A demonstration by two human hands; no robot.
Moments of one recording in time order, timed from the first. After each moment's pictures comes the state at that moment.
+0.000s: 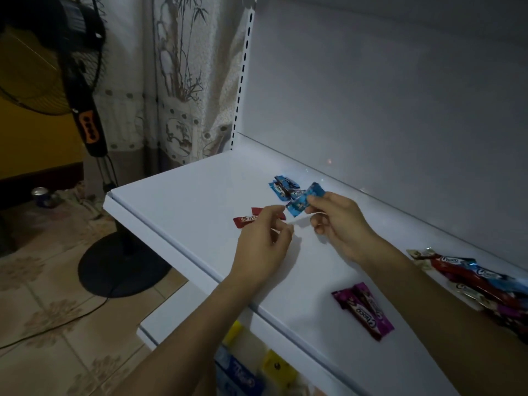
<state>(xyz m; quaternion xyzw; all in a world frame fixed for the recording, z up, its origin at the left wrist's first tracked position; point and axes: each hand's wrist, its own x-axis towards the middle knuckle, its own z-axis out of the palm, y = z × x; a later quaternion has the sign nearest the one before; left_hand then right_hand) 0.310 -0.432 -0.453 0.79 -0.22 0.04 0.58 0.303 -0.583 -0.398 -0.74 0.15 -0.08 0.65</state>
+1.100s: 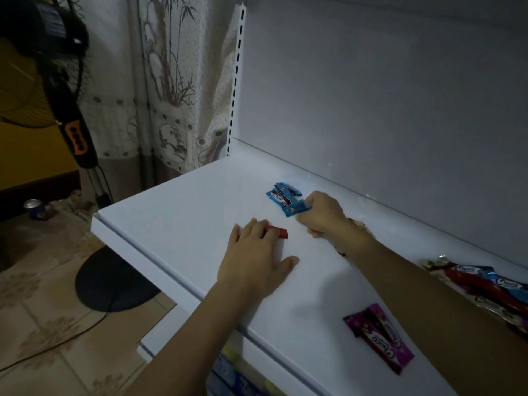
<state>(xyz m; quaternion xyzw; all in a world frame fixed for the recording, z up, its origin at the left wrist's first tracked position) 0.349 -0.425 -0.466 0.93 -0.30 0.05 0.23 0.389 -0.597 -0.422 -0.93 0.23 -0.04 0.29</state>
